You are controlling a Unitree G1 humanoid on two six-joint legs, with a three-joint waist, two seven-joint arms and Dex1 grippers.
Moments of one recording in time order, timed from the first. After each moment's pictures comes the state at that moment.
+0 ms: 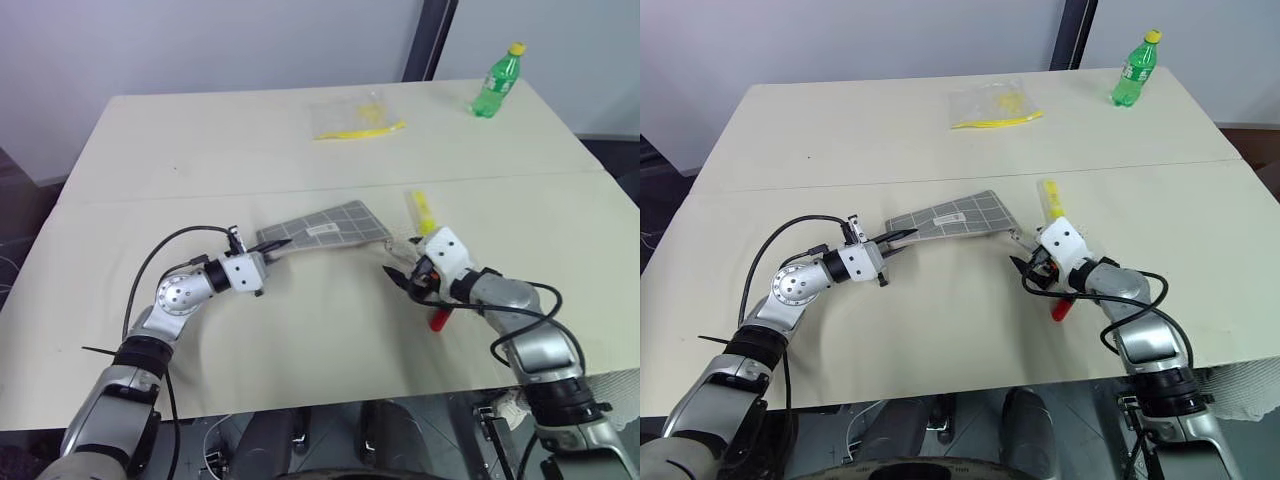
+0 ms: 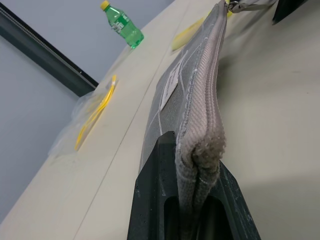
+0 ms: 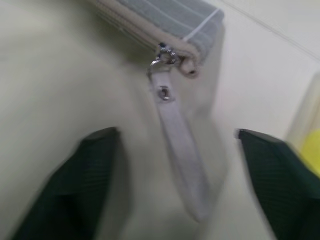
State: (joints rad) left arm -0.48 0.49 -0.19 0.63 0.12 -0.86 -0.61; right arm -0.24 -0.51 0.06 -0.09 0.08 0.39 0.61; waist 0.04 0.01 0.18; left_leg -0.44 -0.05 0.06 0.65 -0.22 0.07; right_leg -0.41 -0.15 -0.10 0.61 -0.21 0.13
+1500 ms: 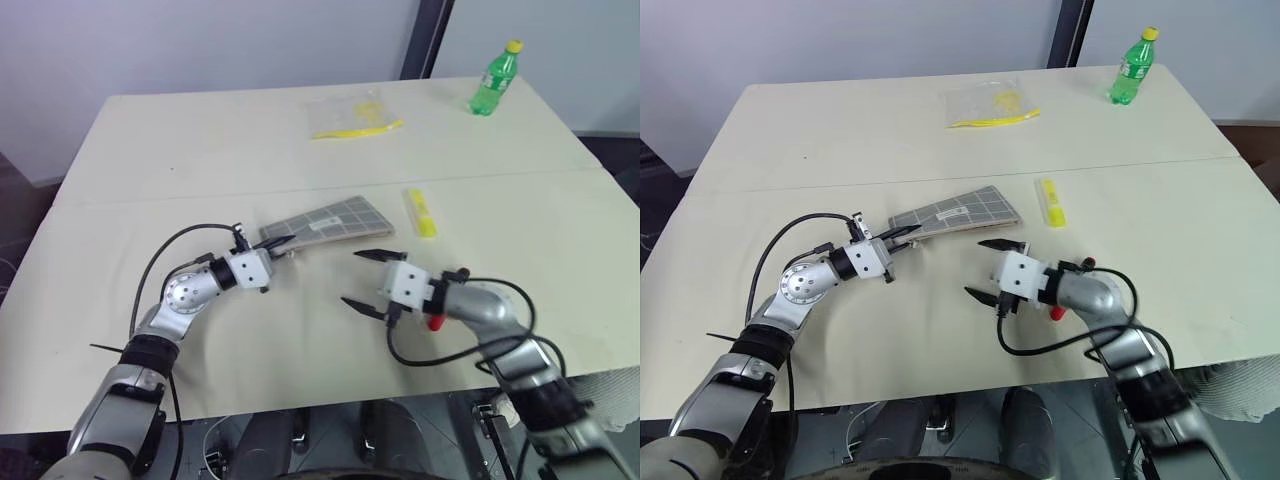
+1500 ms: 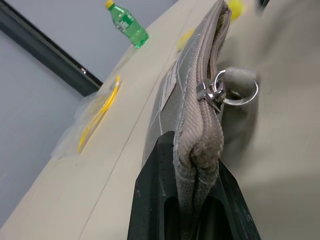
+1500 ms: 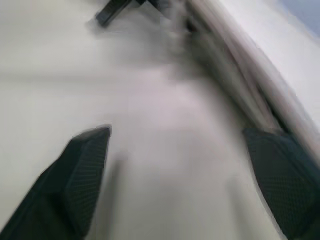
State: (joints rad) left arm -0.48 0.46 -0.18 0.61 0.14 -0.80 -0.56; right arm -0.08 -0.51 0.08 -0.32 0.10 0.14 0.73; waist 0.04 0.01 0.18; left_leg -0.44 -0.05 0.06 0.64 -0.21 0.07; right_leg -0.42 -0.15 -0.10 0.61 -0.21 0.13
